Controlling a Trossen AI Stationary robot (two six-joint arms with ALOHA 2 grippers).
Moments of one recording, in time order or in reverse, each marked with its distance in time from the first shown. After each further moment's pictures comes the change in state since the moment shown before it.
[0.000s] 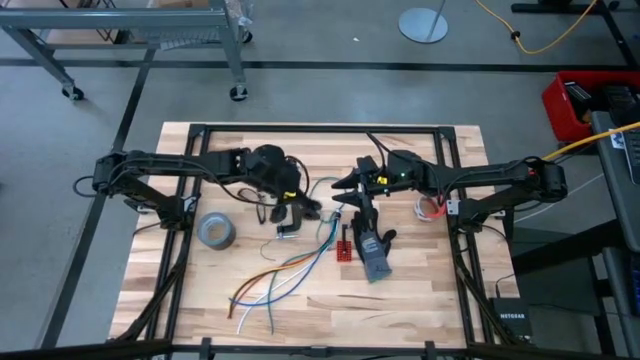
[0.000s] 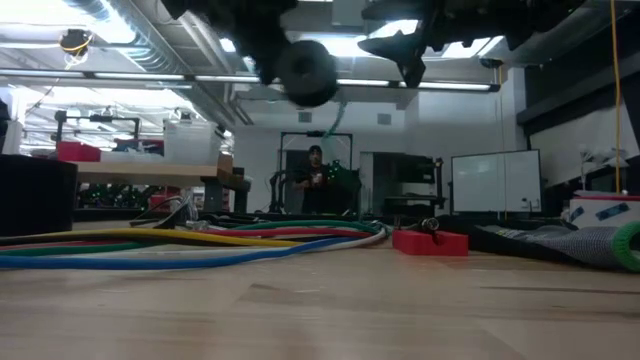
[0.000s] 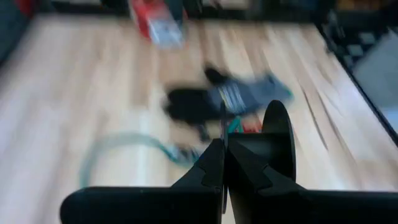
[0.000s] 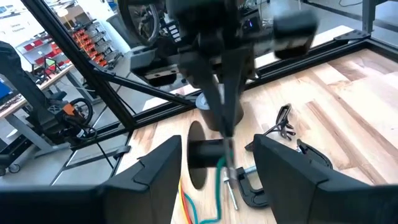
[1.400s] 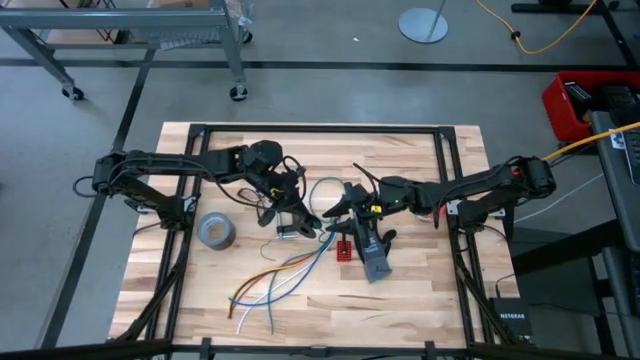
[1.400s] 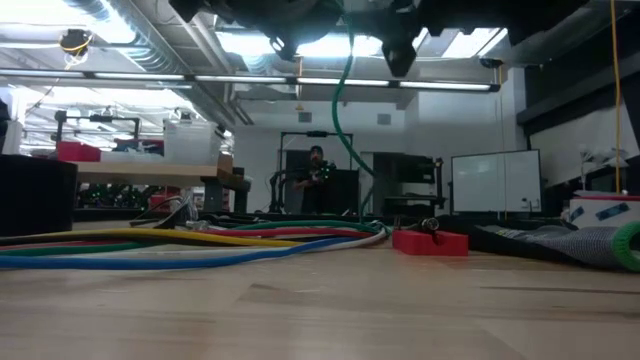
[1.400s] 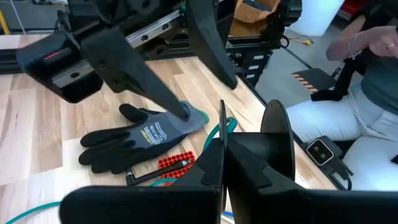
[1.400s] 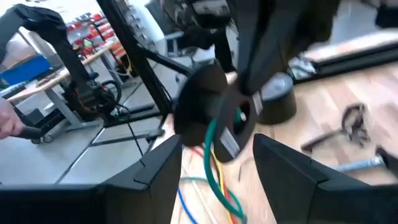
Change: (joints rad) left arm 0.004 0.000 0.011 0.104 0.356 0.086; right arm 0.205 0.122 0.000 0.162 0.060 -0.025
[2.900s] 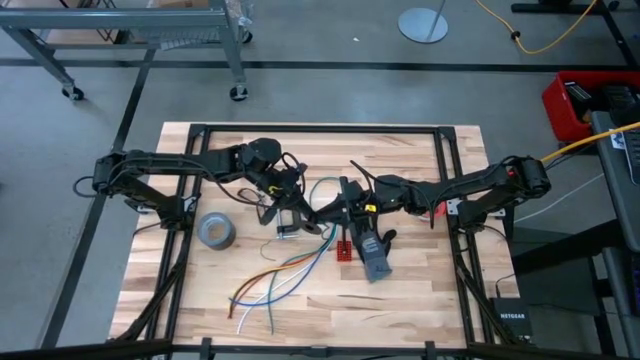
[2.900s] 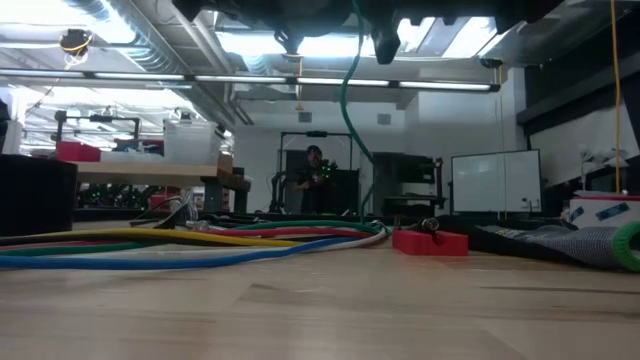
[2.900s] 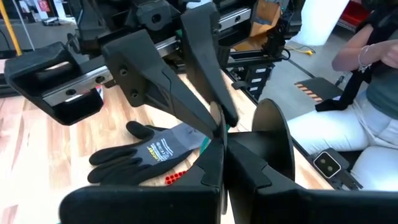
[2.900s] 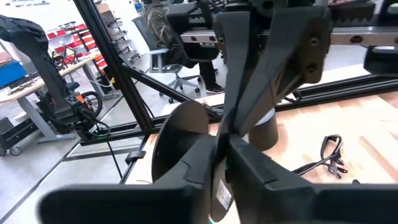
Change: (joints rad) left arm 0.000 0.000 0.000 0.072 0.001 -0.007; right arm 0.004 0.055 0.082 0.022 0.098 -0.059
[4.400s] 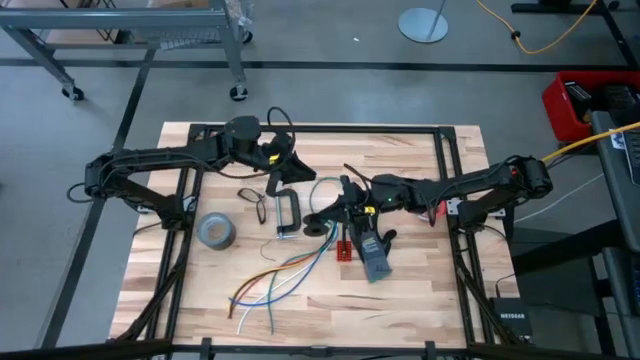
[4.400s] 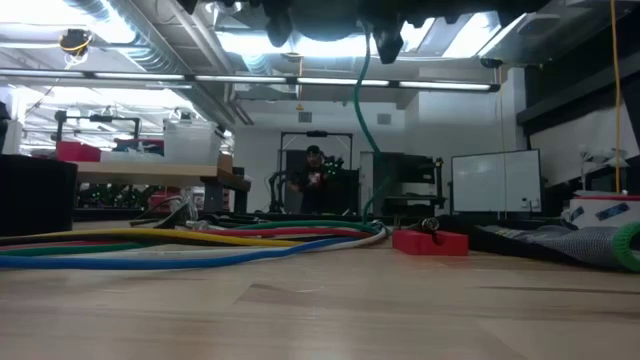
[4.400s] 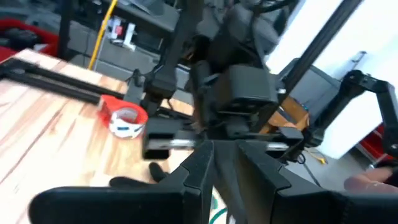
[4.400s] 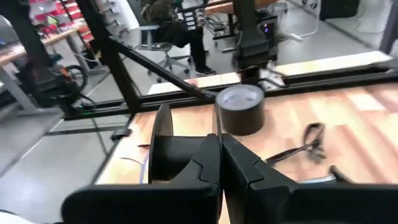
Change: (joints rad) left arm 0.105 -0.082 0.000 0.191 -0.104 -0.517; right arm -0.006 -0.020 0.038 -0.154 0.015 -0.085
